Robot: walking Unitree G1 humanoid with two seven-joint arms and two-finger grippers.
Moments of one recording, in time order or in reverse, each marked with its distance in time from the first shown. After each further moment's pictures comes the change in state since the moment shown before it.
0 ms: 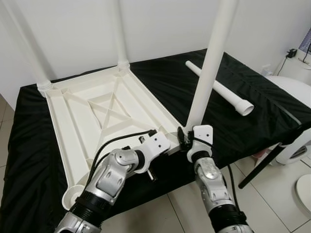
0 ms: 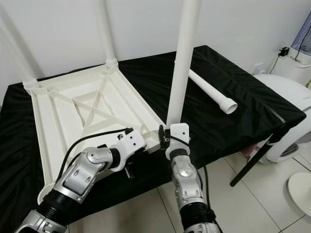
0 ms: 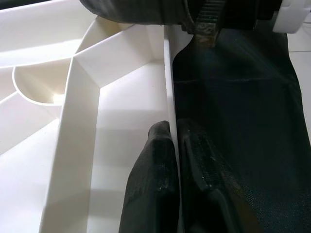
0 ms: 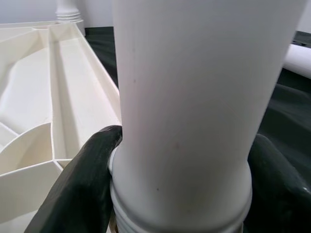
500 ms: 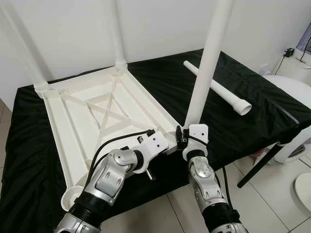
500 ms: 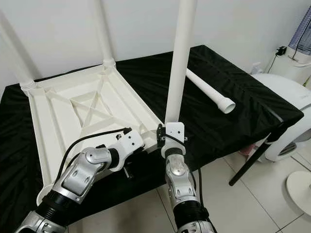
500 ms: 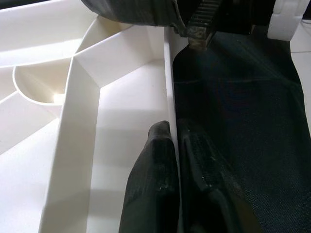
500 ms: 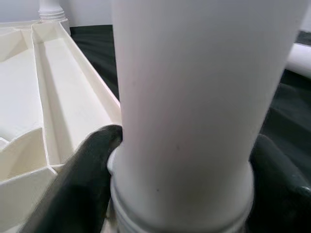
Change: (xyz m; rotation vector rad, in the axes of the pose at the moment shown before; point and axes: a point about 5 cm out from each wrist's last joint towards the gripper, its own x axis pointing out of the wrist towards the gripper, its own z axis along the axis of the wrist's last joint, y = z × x) left arm -0.001 0.000 -0.001 -0.007 0.003 0.005; right arm 0.002 0.009 0.000 0.019 0.010 -0.040
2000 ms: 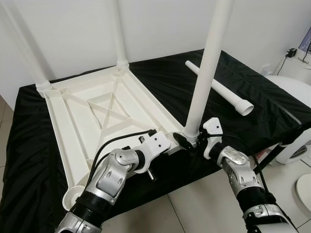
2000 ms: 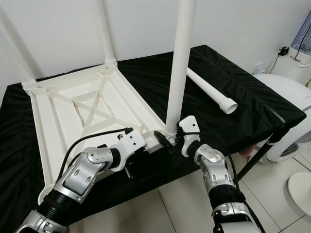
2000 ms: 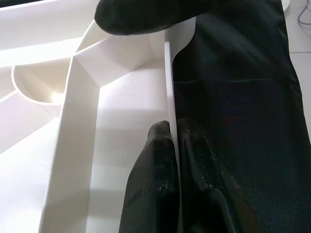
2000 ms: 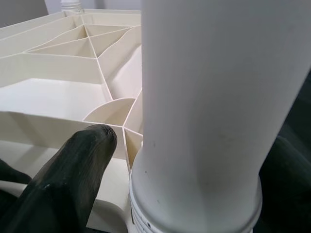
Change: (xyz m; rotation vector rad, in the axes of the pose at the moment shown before) left arm 0.001 0.001 0.002 -0.005 -0.002 0.000; right arm 0.014 -0.058 0.011 -0.132 0.056 0.716
